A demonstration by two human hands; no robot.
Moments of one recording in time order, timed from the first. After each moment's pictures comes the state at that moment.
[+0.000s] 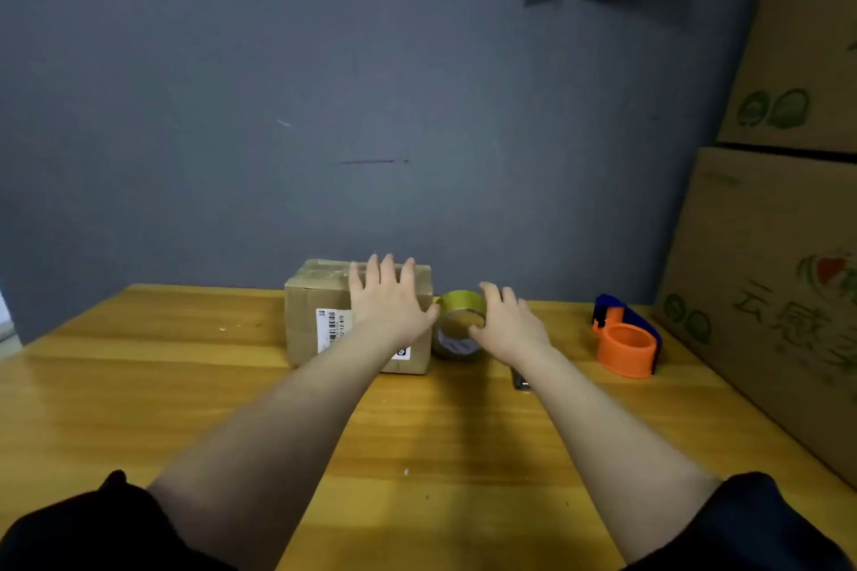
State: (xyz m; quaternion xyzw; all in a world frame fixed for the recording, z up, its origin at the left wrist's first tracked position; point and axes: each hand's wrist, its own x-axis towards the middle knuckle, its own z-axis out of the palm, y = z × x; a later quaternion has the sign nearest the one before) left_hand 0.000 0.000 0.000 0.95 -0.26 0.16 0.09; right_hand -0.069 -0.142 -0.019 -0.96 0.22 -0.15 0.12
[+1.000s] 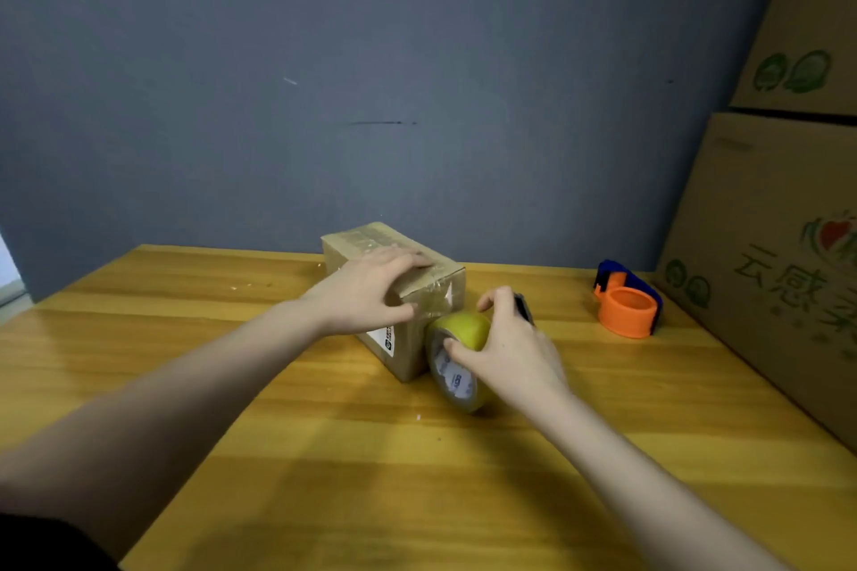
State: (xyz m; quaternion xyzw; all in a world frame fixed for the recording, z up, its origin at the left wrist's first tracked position) left_hand -0.001 0.077 -0.002 0.83 -0.52 0.10 0.15; right_hand -0.160 -0.061 -0.025 -0.94 0.20 -0.20 0.18
